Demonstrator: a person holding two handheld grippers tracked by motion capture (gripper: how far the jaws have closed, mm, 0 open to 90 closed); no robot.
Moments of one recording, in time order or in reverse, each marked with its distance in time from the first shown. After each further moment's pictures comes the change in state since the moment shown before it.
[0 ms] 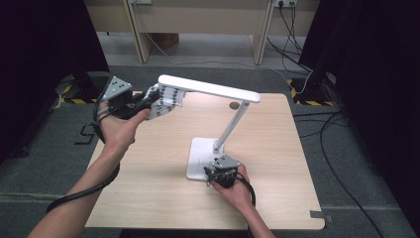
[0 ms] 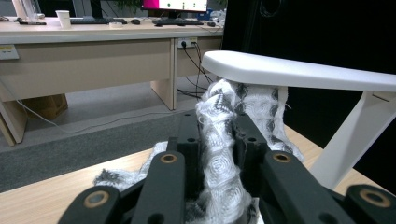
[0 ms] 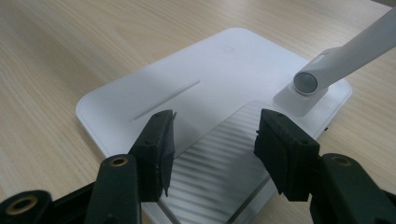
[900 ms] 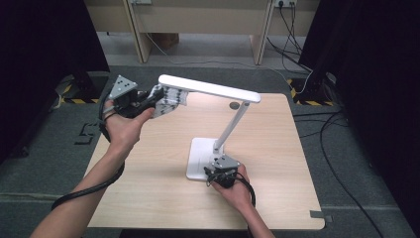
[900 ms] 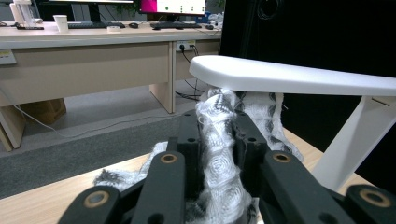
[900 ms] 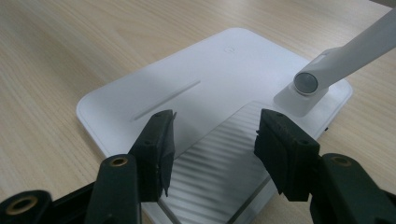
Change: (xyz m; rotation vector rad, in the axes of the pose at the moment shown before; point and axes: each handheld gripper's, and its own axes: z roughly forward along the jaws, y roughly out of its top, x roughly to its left) left arm -0.007 0.001 0.010 -0.012 -0.005 0.011; right arm 0.000 0.000 0.000 -0.003 -0.001 -0.002
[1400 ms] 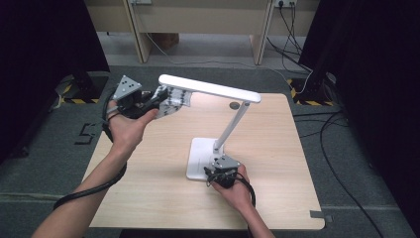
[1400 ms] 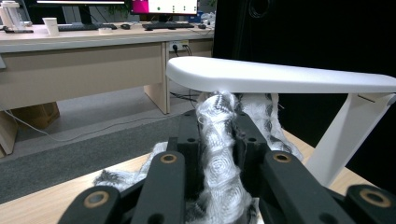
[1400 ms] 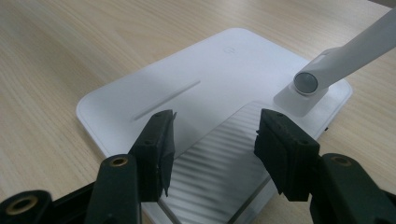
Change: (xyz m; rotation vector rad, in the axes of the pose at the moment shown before) left arm -0.009 0.001 0.003 0.004 -0.026 0.022; right arm 0.000 0.000 0.000 -0.001 -0.001 0.000
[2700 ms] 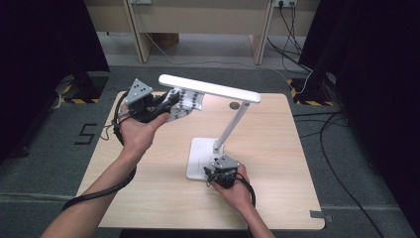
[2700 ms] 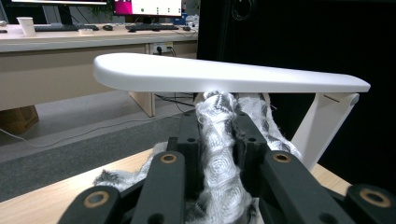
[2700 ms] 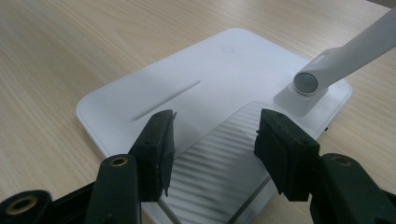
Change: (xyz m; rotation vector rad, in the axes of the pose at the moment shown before) left arm -0.025 -0.004 0.010 -0.010 -0.059 -0.008; right arm 0.000 0.000 0.000 -0.003 -0.003 0.002
